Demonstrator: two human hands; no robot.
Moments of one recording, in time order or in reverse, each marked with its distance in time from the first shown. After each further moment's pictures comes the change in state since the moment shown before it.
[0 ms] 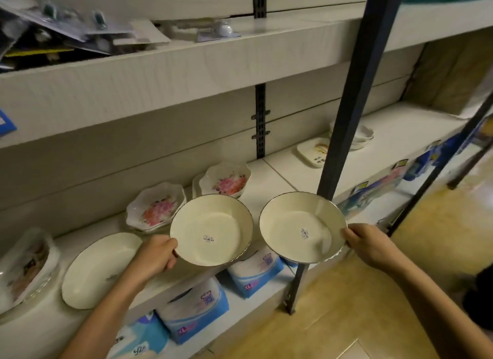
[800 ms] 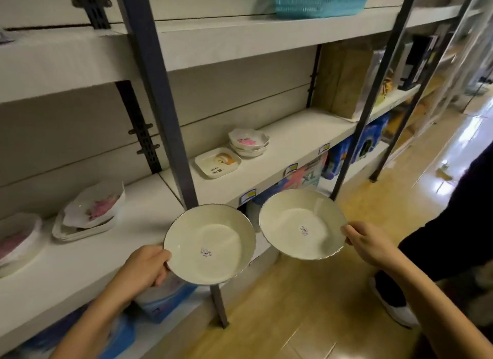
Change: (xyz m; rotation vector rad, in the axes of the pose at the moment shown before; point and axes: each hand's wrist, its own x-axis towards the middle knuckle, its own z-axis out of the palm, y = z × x) left_hand -0.056 0.177 0.210 0.052 -0.205 0.138; right_hand -0.008 0.234 -0.173 0.052 0.144 0.143
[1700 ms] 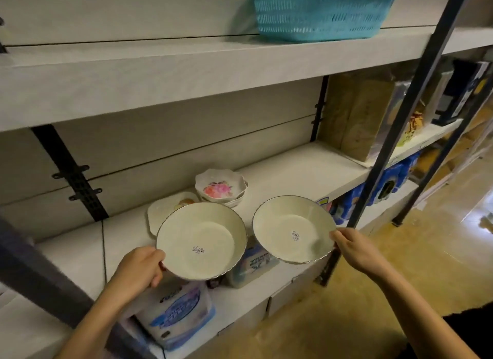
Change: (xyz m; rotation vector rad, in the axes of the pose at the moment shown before) left_hand 0.181 0.155 0.096 -0.056 0.229 -0.015; right_hand 0.278 0.066 -0.084 0.110 -0.070 -0.107
